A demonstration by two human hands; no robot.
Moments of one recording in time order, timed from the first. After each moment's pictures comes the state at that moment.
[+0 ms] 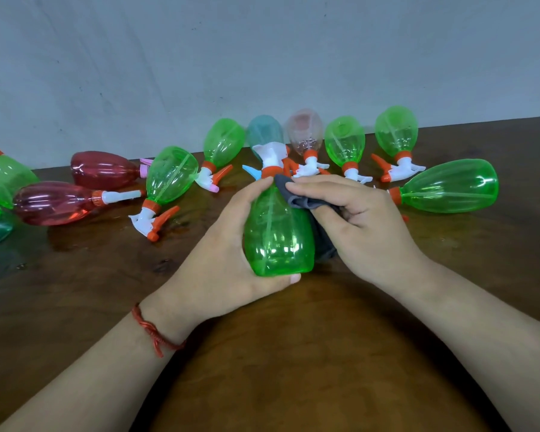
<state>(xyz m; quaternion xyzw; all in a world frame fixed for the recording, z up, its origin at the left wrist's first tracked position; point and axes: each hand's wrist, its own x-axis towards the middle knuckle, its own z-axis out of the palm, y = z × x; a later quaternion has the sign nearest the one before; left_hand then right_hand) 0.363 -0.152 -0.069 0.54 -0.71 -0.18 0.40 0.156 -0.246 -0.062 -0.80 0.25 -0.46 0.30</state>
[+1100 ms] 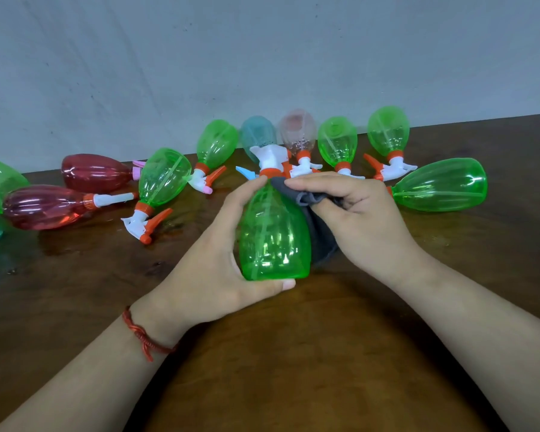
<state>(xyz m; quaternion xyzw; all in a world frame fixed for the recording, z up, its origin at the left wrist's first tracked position) 0.360 -0.147 -0.065 0.53 -0.71 -0.22 0.41 0.156 -0.252 -0.058 -0.74 0.23 -0.49 0.40</state>
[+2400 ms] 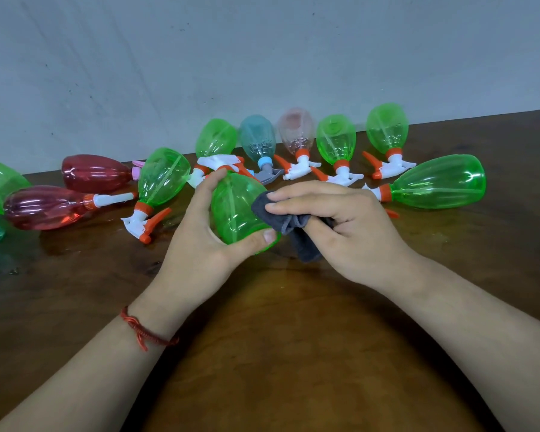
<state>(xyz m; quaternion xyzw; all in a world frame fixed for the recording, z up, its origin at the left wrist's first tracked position) 0.364 -0.155 -0.064 0.60 -0.58 -0.21 0.51 0.152 -0.241 -0.058 -0.84 0.18 -0.45 0.26</state>
